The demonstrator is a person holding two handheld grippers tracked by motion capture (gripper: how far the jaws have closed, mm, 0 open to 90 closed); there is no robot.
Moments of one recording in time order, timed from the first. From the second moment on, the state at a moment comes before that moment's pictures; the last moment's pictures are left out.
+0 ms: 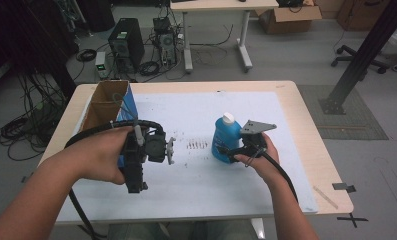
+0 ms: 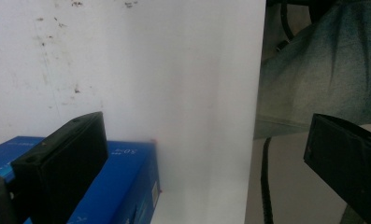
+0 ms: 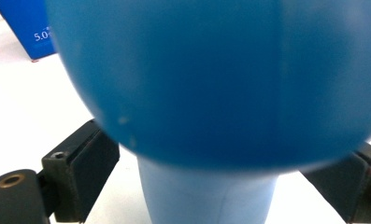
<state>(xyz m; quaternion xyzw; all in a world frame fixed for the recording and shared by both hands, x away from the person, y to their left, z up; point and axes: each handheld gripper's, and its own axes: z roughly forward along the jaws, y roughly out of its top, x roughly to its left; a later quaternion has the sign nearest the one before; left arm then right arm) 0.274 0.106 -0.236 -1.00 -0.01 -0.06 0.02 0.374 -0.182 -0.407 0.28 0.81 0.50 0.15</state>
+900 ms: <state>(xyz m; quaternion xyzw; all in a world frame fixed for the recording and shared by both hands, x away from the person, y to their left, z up) 0.276 0.104 -0.237 -1.00 -0.01 -0.06 0.03 0.373 -0.180 -0.407 0.27 0.80 0.51 0.15</state>
